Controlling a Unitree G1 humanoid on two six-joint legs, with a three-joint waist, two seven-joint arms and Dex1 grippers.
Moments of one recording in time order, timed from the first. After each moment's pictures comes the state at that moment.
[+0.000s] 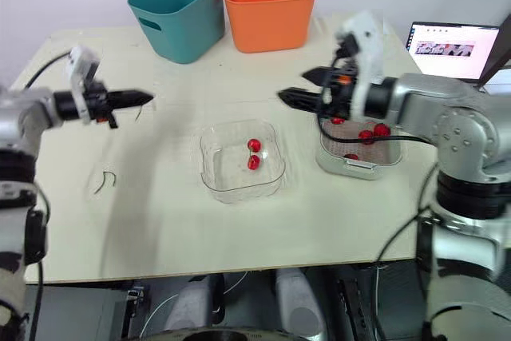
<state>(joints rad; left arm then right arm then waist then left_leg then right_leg) -0.82 0.82 0.10 0.66 -0.32 0.54 -1.23 -0.89 -0.60 -0.15 -0.36 0.87 1.32 0.56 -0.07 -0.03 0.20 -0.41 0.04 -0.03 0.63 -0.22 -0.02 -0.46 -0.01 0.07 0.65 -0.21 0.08</state>
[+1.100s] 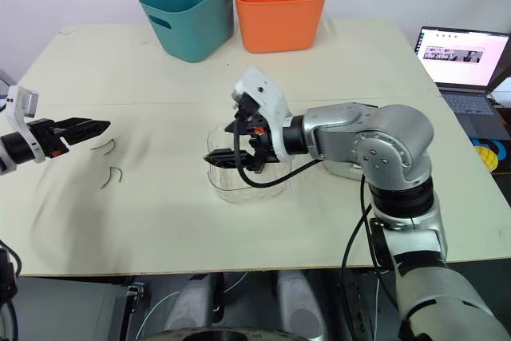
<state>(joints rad) -0.58 0.94 0.30 0.53 -0.44 0.68 -1.10 -0.89 -0.52 0.07 -0.40 0.91 1.46 0.49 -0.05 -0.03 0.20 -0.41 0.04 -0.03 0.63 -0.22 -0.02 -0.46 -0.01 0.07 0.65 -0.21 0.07</state>
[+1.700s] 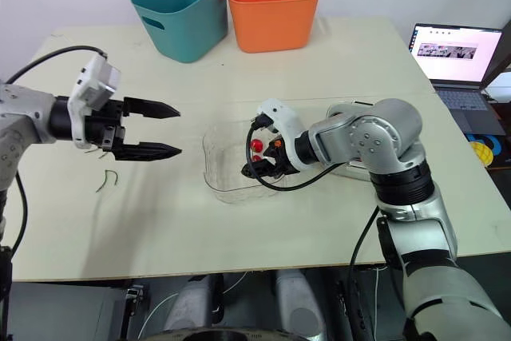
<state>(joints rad) -0.65 0.95 0.02 -0.22 -0.60 0.78 -1.28 -0.91 -0.52 0.18 -0.16 0.93 1.61 0.27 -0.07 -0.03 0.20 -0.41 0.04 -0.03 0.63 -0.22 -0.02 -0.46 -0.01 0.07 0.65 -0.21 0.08</state>
